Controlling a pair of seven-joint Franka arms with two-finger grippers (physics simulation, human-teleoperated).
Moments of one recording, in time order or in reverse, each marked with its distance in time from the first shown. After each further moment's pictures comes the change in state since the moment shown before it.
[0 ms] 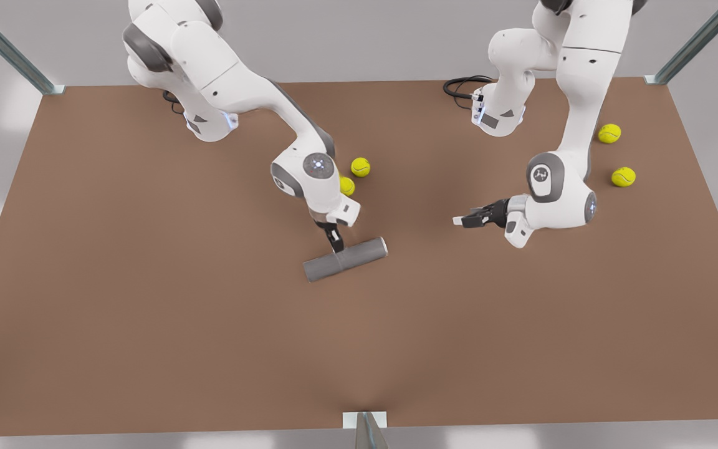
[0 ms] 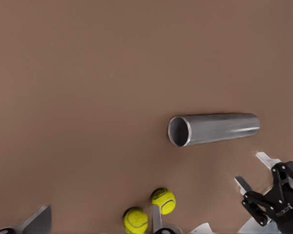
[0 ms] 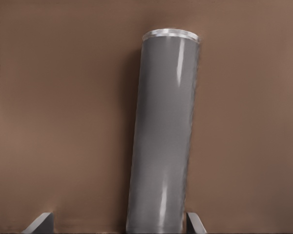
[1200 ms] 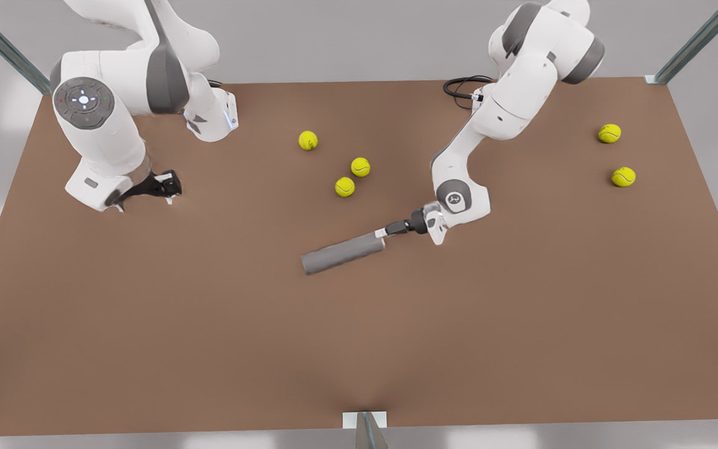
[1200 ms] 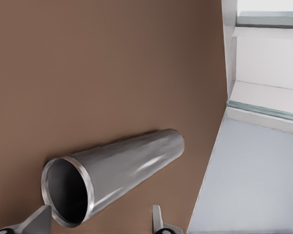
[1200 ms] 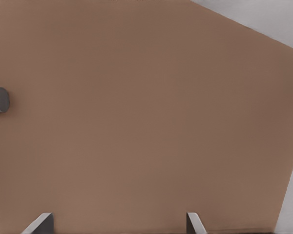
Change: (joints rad) left arm -0.228 0.392 -0.204 0.128 -1.087 0.405 0.931; right arm -0.347 -0.381 -0.148 0.345 0.005 -0.926 1.044
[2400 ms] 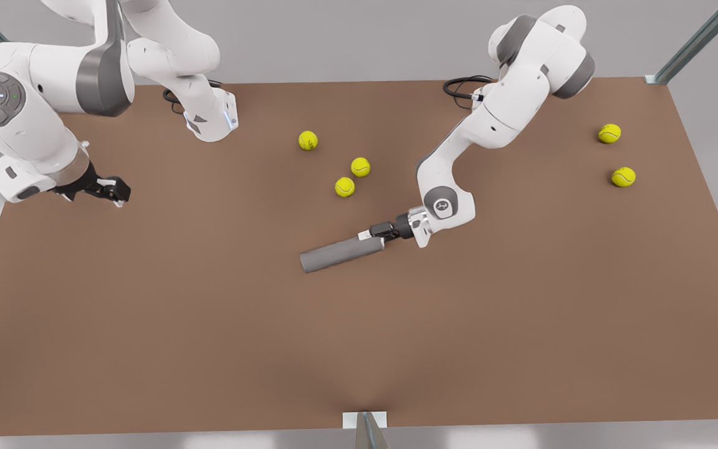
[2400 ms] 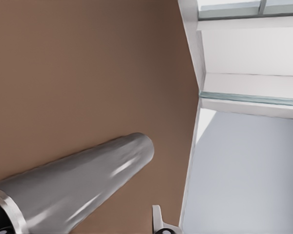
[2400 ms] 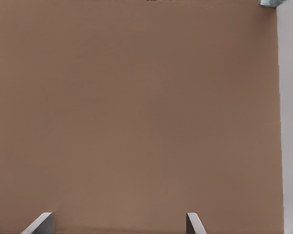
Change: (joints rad) left arm 0.008 0.084 -0.063 0.123 -0.079 -0.002 0.189; right arm -0.127 -0.002 -0.010 0.032 0.020 -0.035 0.159
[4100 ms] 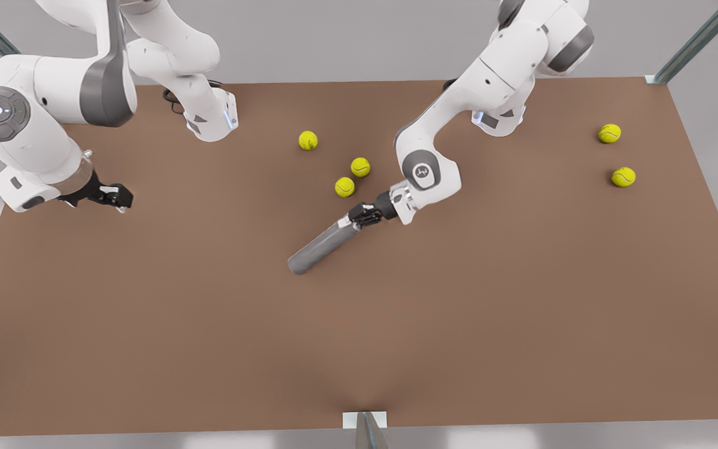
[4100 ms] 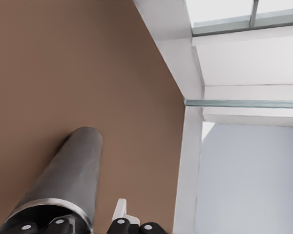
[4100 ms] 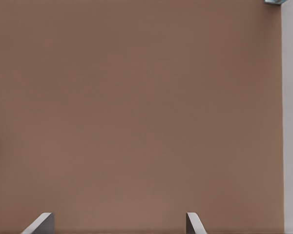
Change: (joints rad) left arm -0.071 -0.174 -0.094 0.046 -0.097 0.256 -0.054; right arm 0.002 0.026 -0.025 0.000 0.000 0.009 -0.008
